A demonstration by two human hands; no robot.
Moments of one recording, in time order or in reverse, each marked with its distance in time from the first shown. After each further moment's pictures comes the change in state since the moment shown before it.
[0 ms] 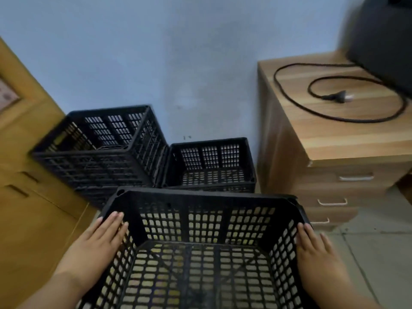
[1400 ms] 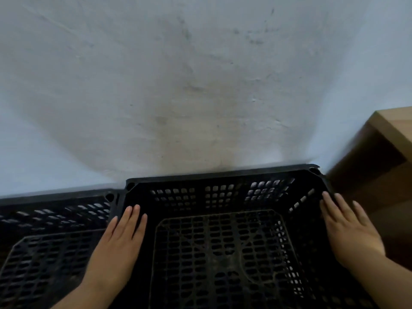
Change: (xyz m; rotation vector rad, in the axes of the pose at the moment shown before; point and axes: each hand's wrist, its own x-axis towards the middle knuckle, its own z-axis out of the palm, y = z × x) left_hand 0.577 -0.247 0.001 -0.367 0.496 0.080; right_hand 0.551 0.132 -0.062 0.152 0.020 0.288
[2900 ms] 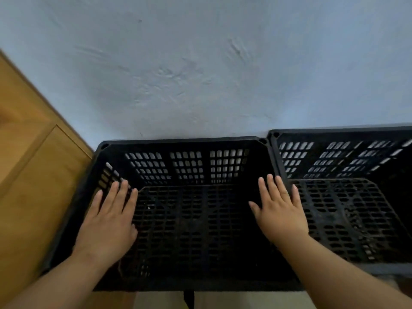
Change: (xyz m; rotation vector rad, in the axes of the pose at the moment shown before) left_hand -0.243 -0.297 0.032 0.119 -0.061 -0.237; right_hand -0.049 -0.495 -0.136 0.305 -0.090 0.061
